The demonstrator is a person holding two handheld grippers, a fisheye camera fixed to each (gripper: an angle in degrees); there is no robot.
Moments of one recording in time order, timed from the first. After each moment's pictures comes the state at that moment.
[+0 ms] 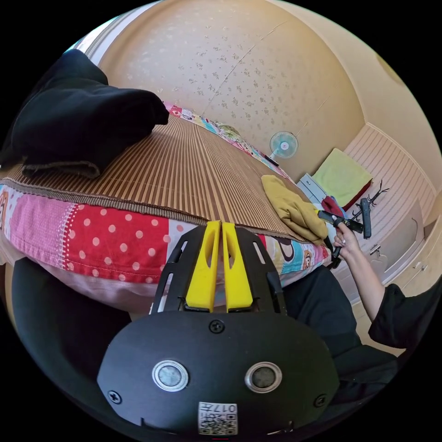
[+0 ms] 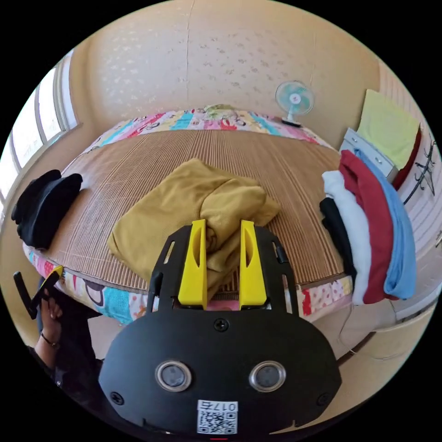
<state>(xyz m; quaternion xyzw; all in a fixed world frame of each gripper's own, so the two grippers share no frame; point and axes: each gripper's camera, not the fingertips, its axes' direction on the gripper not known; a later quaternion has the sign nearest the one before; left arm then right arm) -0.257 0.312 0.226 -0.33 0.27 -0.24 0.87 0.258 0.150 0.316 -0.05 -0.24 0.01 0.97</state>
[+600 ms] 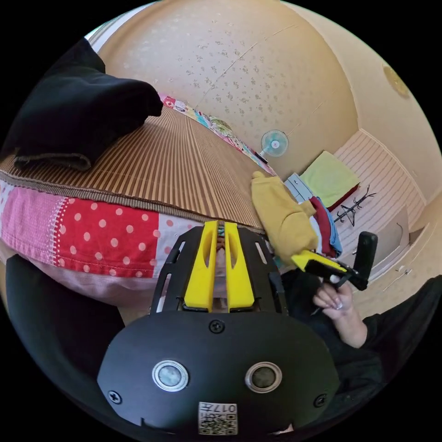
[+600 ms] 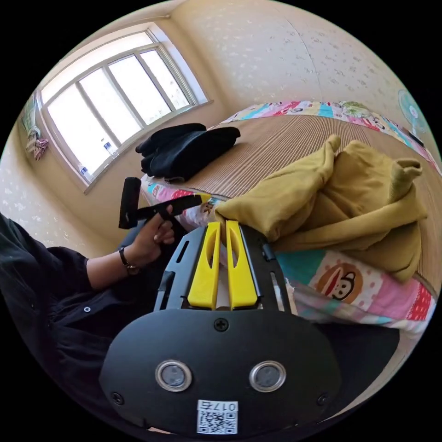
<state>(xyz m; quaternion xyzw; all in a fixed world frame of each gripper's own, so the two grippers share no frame) -0.245 0.276 0.251 -0.32 0.37 -0.28 0.83 0.111 0.296 0.190 -0.06 -0.50 -0.19 0.85</state>
